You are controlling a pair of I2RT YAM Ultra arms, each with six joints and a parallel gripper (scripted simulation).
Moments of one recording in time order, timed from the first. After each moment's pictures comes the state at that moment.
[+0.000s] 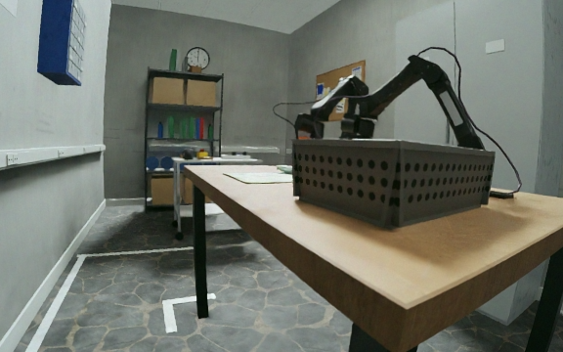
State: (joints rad) left arm -1.15 2.07 1.45 -0.79 -0.07 0.02; right arm 0.17 1.36 0.62 -0.68 -0.10 -0.22
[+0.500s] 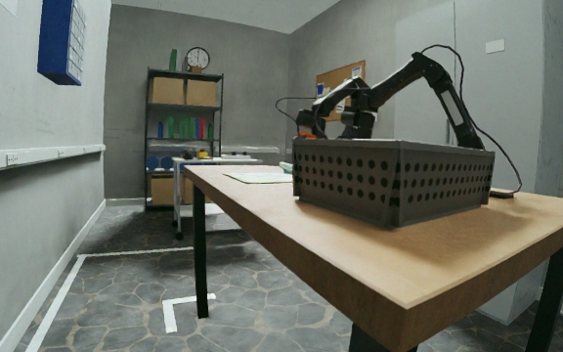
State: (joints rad) left arm -1.16 2.04 1.52 -0.90 -0.04 0.01; right arm 0.16 1.28 0.64 -0.78 -0.07 -0.24
